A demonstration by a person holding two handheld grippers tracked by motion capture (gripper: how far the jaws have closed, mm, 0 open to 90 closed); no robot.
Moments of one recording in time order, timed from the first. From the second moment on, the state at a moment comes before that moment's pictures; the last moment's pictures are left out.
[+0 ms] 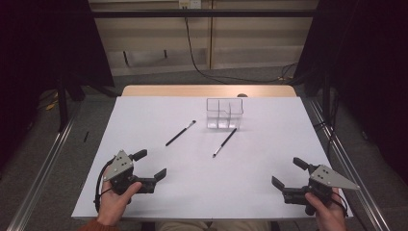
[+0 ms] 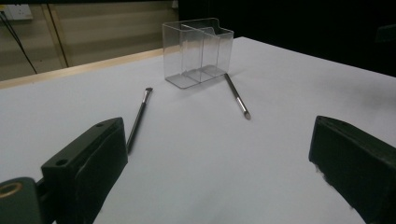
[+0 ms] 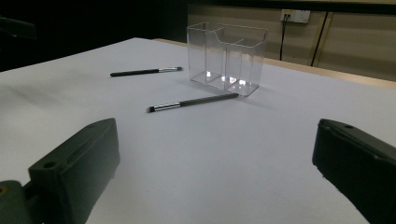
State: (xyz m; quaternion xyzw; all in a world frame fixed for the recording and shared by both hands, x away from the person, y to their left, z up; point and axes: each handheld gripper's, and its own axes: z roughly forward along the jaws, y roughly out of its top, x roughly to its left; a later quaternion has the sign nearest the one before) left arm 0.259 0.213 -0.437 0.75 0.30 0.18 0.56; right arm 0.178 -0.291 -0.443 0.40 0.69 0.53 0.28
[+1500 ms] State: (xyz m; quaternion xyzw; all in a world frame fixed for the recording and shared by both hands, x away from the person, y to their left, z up) left arm 0.331 0.169 -0.411 0.76 0.28 0.17 0.56; right arm 0.179 -0.290 -0.444 0.40 0.69 0.53 0.27
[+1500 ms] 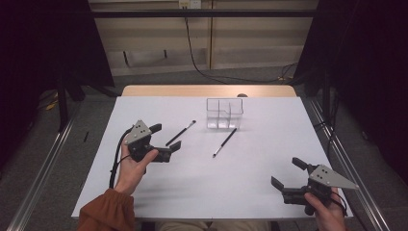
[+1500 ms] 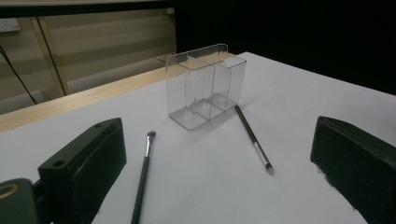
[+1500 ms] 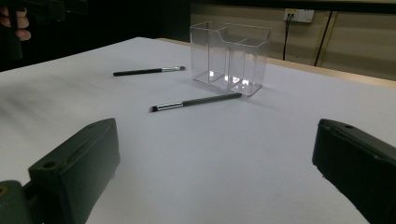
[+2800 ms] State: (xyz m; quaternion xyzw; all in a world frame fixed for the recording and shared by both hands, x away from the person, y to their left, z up) left arm 0.414 0.137 -0.406 0.78 0.30 0.16 0.52; right arm 0.179 -0.290 -0.444 0.40 0.69 0.53 0.27
